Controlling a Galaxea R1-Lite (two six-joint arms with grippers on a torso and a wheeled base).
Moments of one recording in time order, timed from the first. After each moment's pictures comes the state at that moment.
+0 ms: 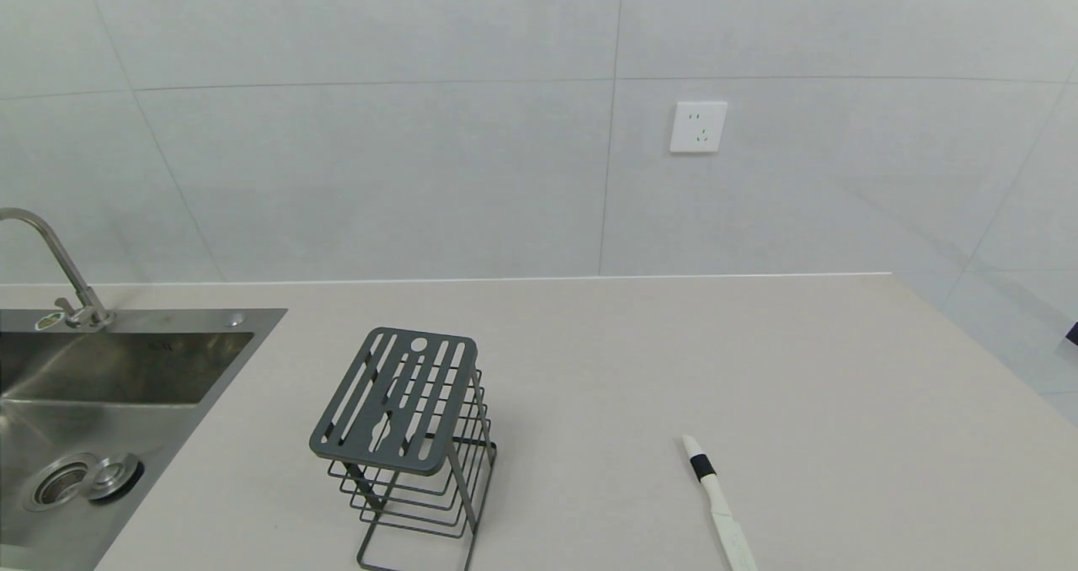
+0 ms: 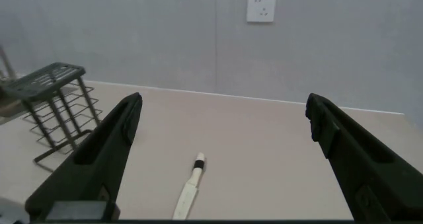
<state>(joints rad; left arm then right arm) 0.00 0.00 0.00 0.00 -0.08 0.03 0.00 0.13 -0.20 -0.08 0.37 0.08</state>
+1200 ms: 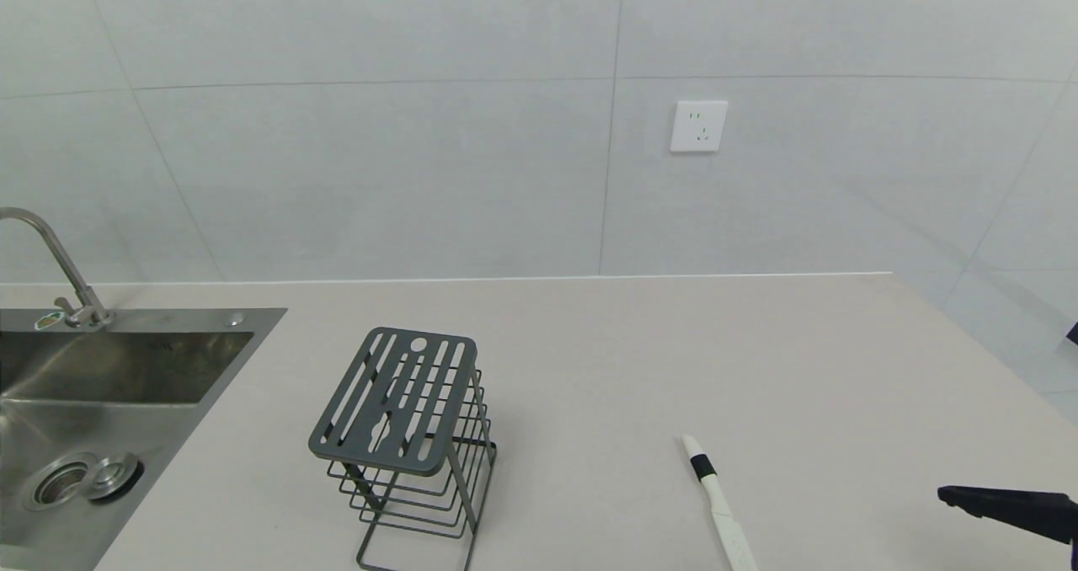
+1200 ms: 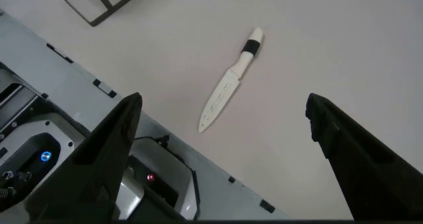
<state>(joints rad) 0.00 0.00 0.00 0.00 -0.08 0.03 0.20 0.94 -0.27 -0.06 0.42 -0.18</state>
